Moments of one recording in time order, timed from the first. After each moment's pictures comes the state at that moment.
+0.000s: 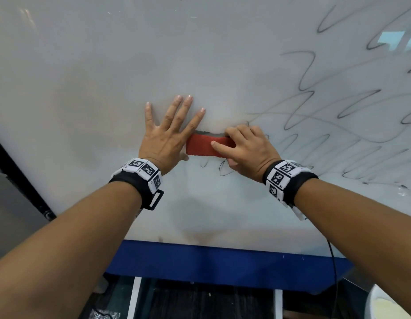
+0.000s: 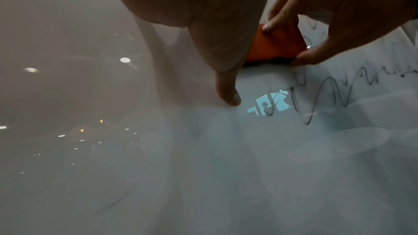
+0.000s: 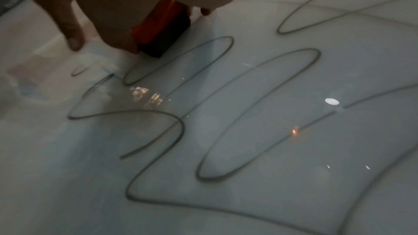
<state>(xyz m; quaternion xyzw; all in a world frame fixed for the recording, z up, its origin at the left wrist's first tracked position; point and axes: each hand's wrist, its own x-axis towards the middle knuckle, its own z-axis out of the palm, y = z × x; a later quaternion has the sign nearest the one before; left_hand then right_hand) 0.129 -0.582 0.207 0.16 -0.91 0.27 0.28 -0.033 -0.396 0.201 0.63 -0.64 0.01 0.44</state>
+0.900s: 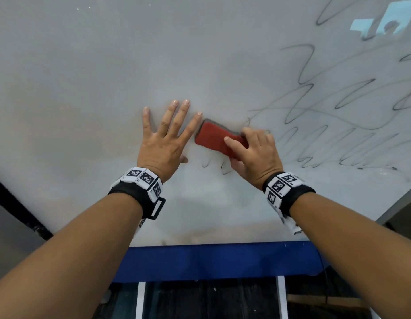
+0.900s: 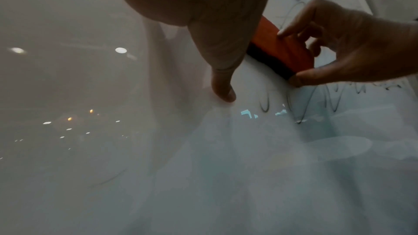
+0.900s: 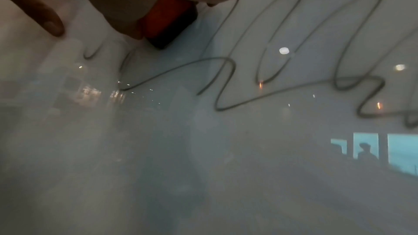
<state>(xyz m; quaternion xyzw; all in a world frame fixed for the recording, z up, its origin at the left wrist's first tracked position) 0.133 -0.592 0.198 0.13 -0.91 0.27 0.30 -0.026 -0.394 0.169 0.51 -0.72 0.14 0.46</state>
